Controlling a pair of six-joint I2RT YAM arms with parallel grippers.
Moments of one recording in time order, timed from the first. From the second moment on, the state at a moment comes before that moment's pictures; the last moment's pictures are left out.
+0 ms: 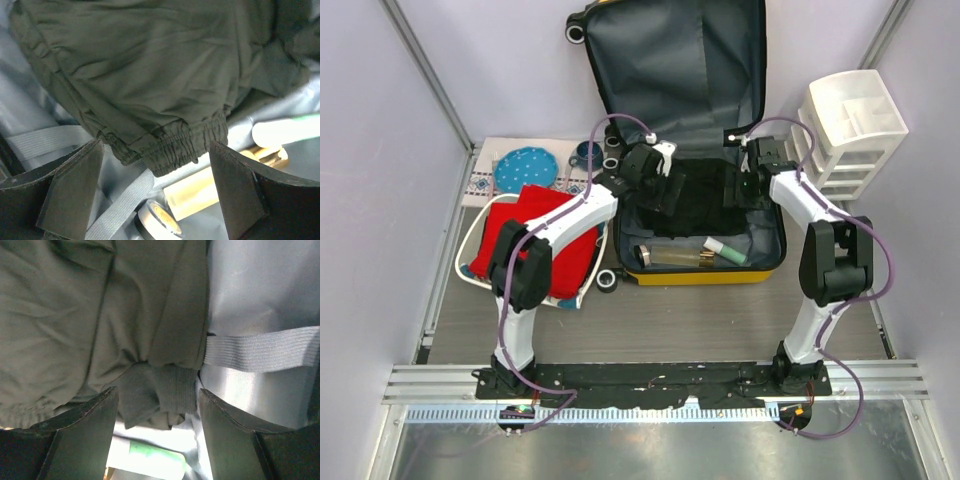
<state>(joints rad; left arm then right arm) -0.66 1.99 1.70 -0.41 0.01 -0.16 0.13 1.82 1.44 -0.60 -0.04 0.16</state>
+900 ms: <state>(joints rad) -0.66 2.16 1.75 -0.40 -0.24 -0.48 0.12 2.01 1.51 -0.55 -0.18 0.29</state>
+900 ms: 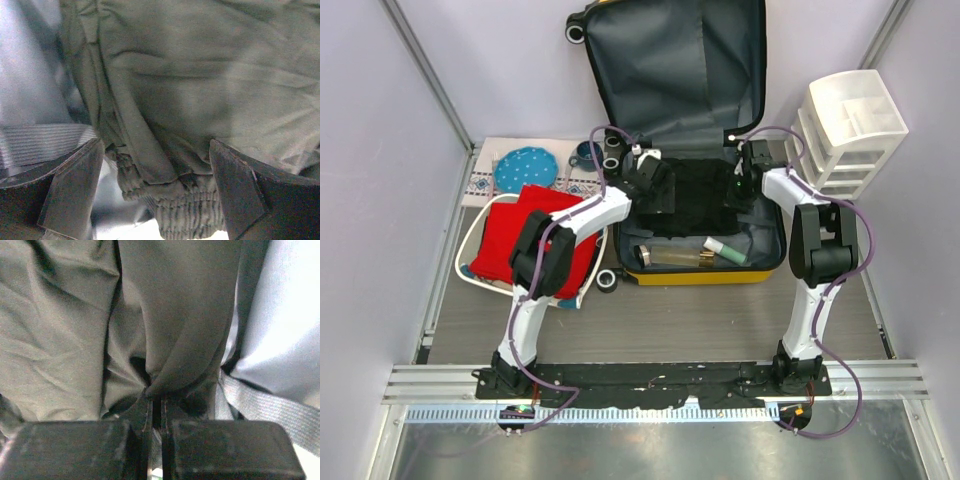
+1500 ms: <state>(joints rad) -0.71 2.20 1.75 -0.46 -0.42 -0.68 0.05 1.96 1.50 -0.58 -0.24 0.29</state>
